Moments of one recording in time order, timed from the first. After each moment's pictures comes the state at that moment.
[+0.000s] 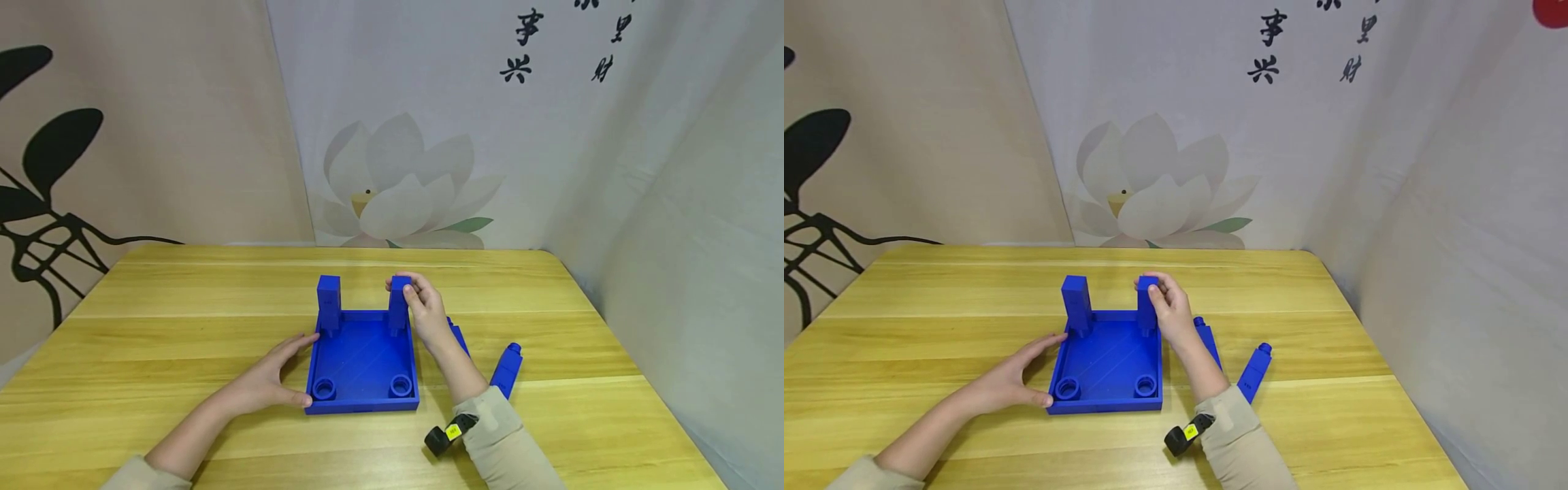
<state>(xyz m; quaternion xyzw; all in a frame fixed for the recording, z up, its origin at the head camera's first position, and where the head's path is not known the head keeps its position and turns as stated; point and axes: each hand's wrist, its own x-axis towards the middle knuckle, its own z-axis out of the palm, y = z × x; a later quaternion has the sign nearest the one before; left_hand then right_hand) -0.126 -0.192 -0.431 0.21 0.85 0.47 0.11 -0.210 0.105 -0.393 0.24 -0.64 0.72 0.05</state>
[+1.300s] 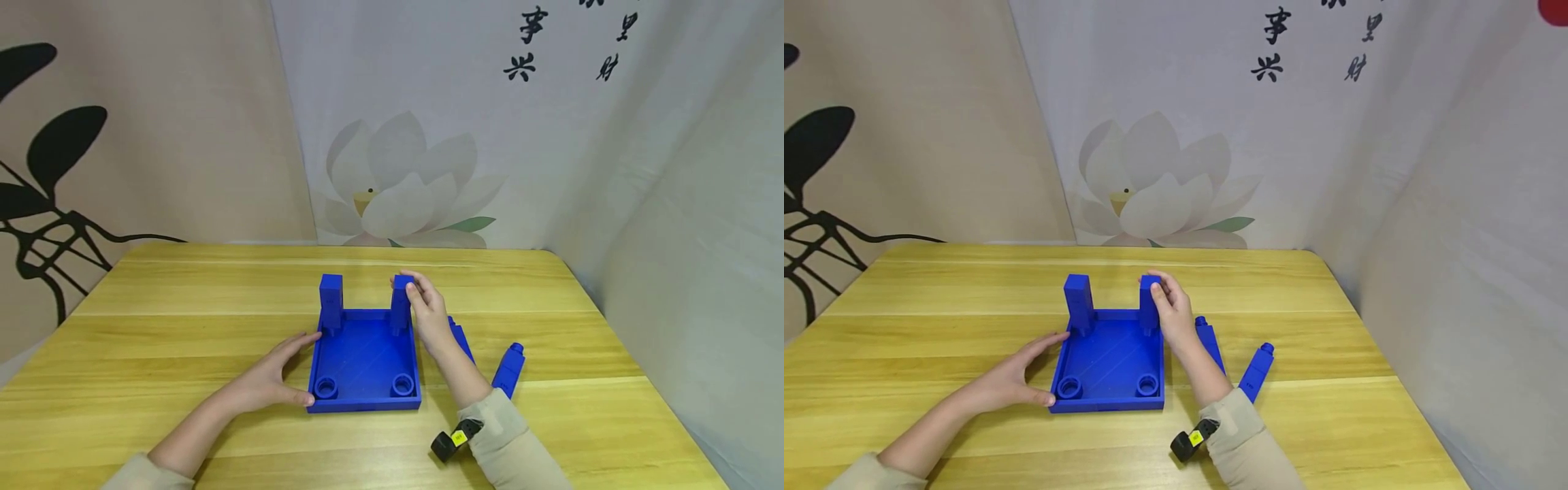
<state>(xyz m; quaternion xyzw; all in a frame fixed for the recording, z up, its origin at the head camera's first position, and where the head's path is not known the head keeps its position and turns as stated) -0.126 -0.190 -0.429 0.21 0.85 0.47 0.11 -0.203 0.104 -0.392 0.21 -0.67 0.71 0.07</state>
